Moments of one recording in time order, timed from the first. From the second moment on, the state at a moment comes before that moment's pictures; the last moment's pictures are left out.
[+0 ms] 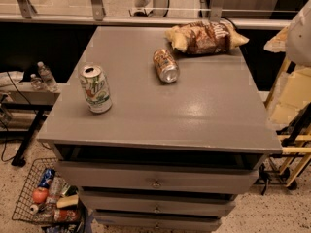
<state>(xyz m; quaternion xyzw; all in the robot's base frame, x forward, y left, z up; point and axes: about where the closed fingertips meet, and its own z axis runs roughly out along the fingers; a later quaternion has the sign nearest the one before) 0.438 -0.216 0.979 -0.60 0.78 -0.04 0.16</state>
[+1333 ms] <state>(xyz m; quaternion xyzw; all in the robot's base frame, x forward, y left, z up) 0.522 -0.125 0.966 -0.48 0.84 0.07 0.25</state>
